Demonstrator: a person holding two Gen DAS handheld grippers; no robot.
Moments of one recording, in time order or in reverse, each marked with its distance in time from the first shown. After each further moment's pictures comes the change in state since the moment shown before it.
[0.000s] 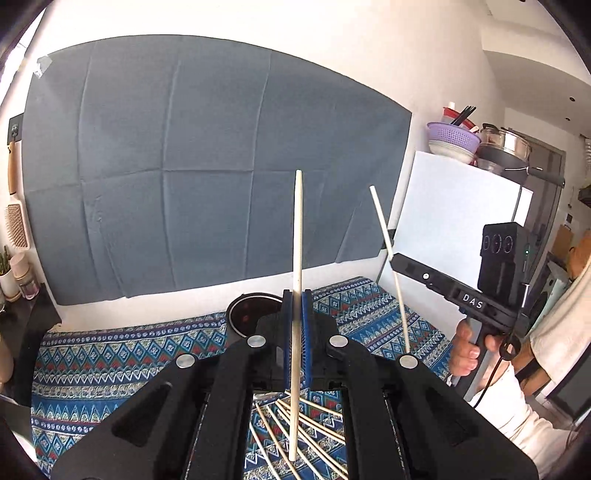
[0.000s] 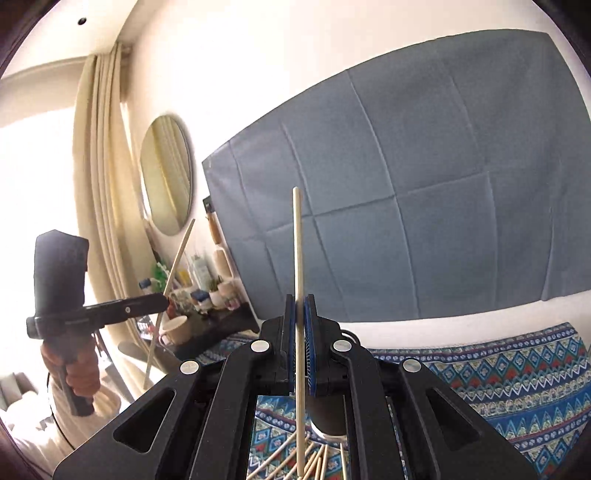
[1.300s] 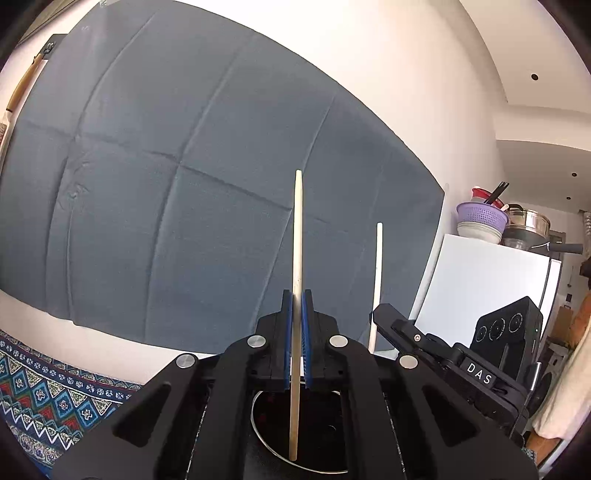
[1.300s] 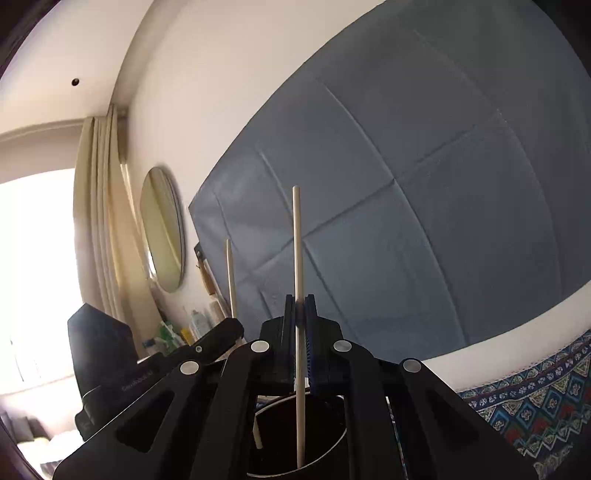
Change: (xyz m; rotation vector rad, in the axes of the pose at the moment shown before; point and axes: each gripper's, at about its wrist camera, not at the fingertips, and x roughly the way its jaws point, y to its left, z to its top) left arm 0.151 0.084 -0.052 -0.184 -0.389 -0.032; right arm 0.144 -0.070 -0.040 0.131 -0.241 0.101
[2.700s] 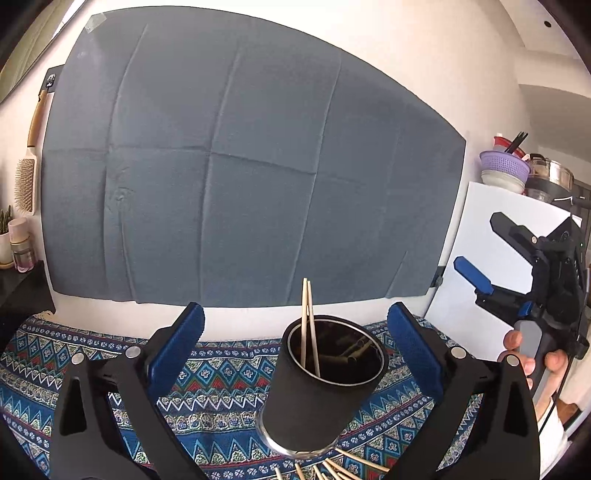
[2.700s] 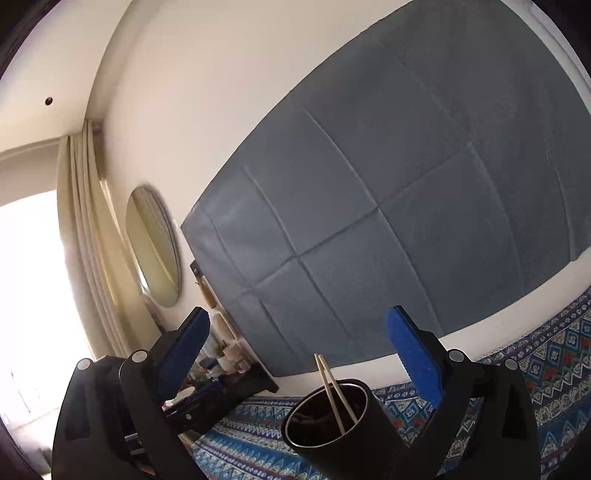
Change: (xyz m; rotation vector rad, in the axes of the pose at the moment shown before) left arm -0.054 -0.022 0.020 0.110 0.220 0.169; right arm -0.069 0.037 0.052 0.087 0.037 -0.096
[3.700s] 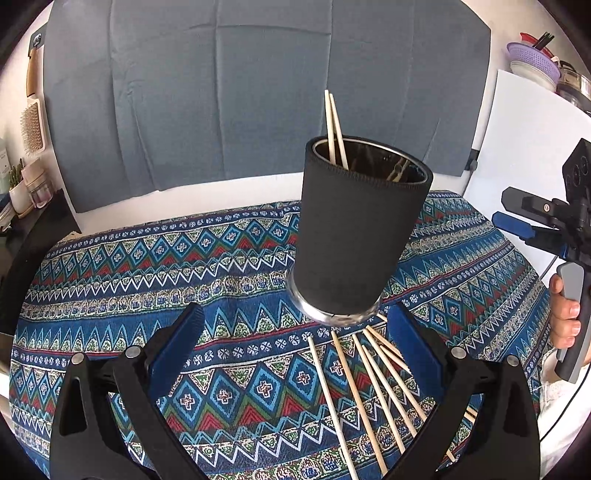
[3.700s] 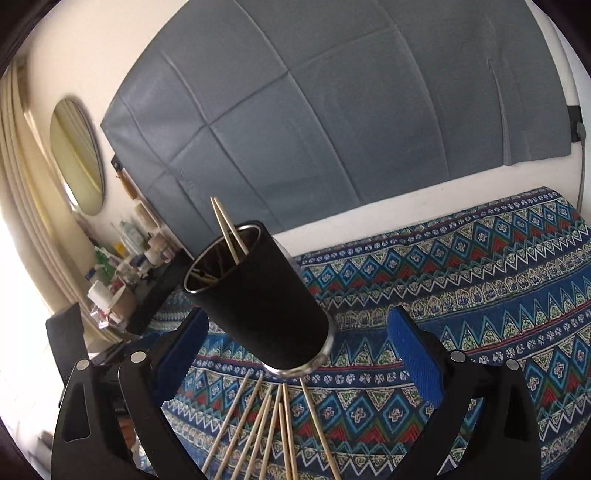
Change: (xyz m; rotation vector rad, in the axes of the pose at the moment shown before) left arm 0.009 -0.005 -0.089 0.068 0.432 0.139; right arm -0.012 -0.040 -0.065 0.010 0.475 -0.312
